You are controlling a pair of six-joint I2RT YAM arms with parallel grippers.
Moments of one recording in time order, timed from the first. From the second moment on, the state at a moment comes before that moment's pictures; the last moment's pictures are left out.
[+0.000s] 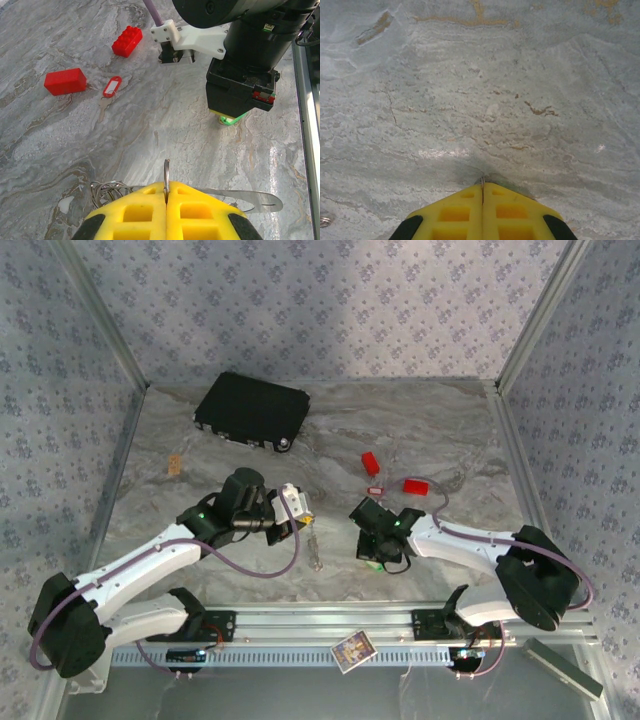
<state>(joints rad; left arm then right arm) -0.76 1.06 0.70 -0.26 0.43 0.42 0.86 1.35 0.69 -0.62 0.03 0.97</state>
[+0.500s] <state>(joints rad) -0.76 1.06 0.70 -0.26 0.43 0.42 0.88 1.39 0.71 -0.62 0.03 0.95</state>
